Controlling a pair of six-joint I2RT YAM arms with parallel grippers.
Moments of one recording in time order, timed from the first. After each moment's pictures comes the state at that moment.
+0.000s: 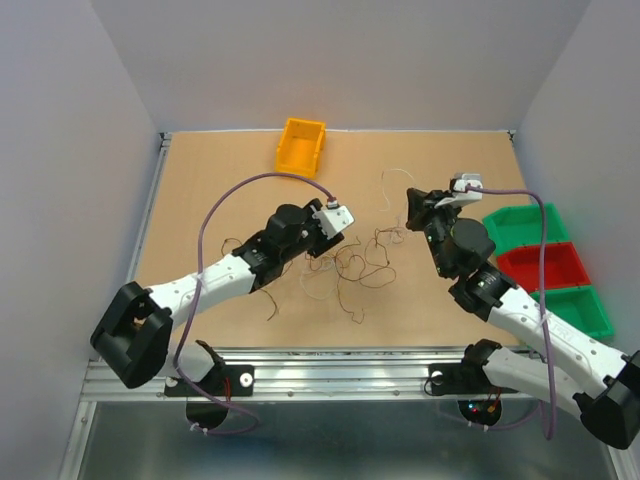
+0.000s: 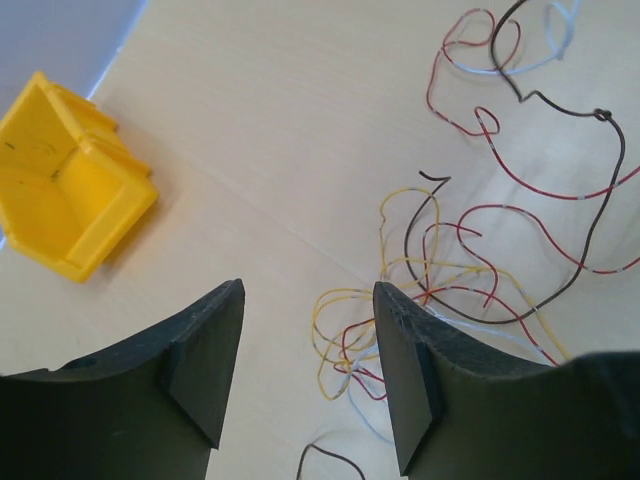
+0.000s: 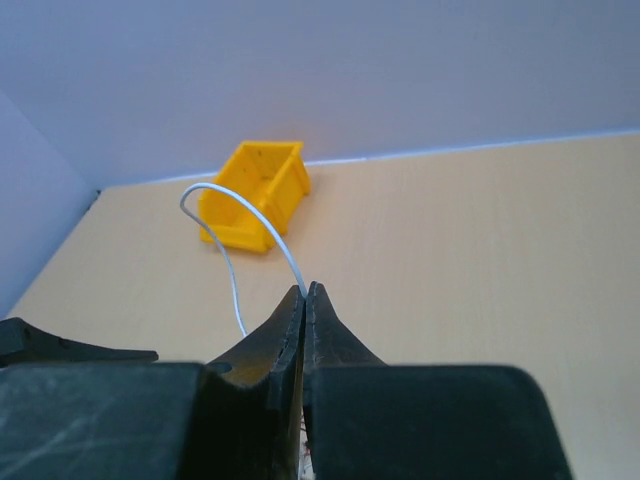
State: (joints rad) left arm -0.76 1.38 0.82 0.15 0.00 0.44; right arm 0.69 0.93 0.68 0.34 0.54 0.24
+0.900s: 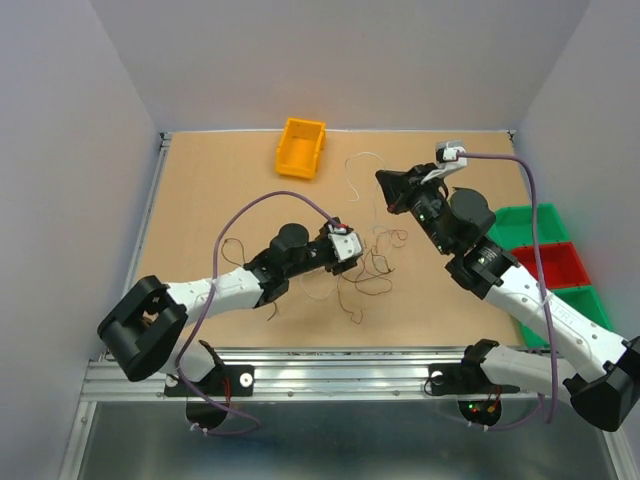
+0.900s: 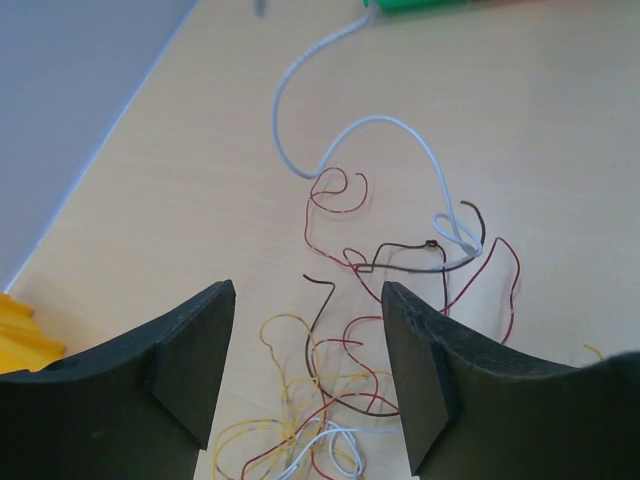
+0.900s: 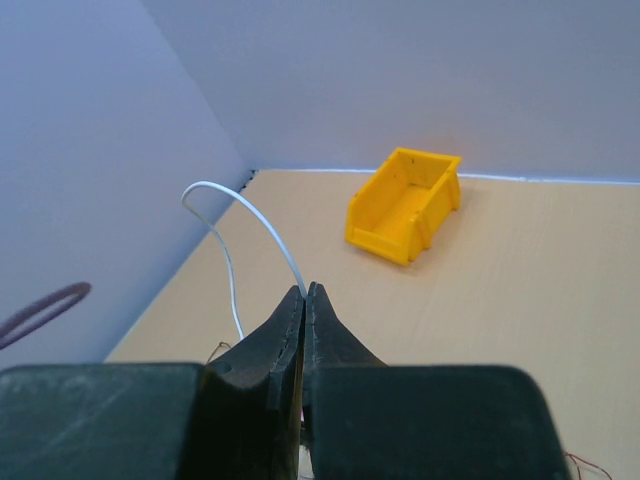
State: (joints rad) left arm -0.82 1.34 0.65 0.55 0.30 0.43; right arm 0.69 1.03 0.96 0.20 0.20 0.34
